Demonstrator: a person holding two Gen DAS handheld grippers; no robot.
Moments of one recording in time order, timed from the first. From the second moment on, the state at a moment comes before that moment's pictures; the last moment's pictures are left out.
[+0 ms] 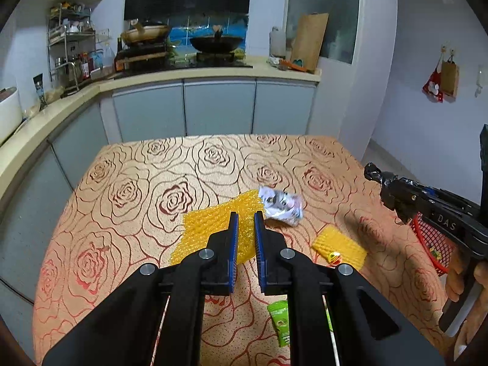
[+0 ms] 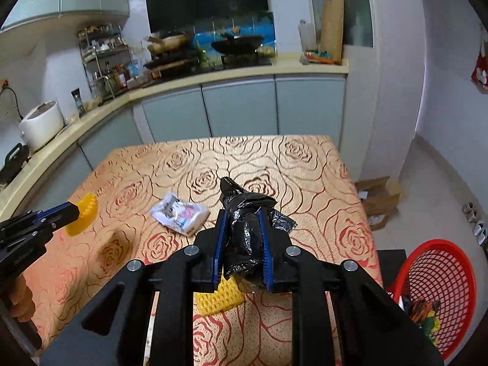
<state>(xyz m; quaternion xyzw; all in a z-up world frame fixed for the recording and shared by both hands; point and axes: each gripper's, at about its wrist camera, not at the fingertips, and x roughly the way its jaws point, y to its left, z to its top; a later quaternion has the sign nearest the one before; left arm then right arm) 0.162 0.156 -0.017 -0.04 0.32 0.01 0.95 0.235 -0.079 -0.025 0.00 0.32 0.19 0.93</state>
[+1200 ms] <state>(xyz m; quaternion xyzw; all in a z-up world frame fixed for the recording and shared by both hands) 0.148 0.069 0.032 0.00 0.27 -0.06 0.96 0.180 -0.169 0.031 0.04 0.25 0.14 0.96</state>
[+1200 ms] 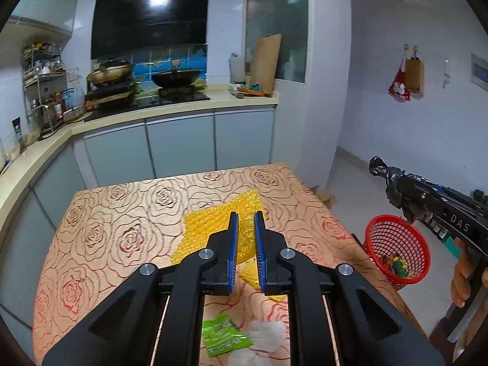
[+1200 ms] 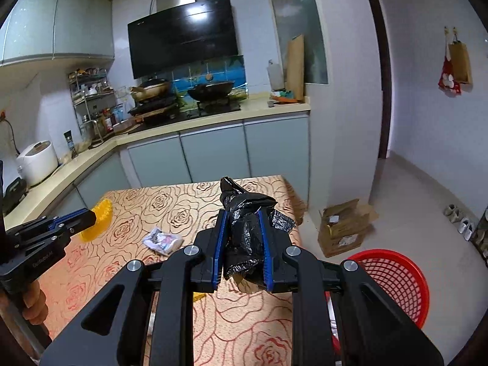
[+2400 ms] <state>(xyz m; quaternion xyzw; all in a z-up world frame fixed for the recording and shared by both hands) 0.188 -0.124 0.001 0.05 0.31 -0.25 0.92 0.159 -0.309 -0.003 0.08 0.27 -0.01 0.96</state>
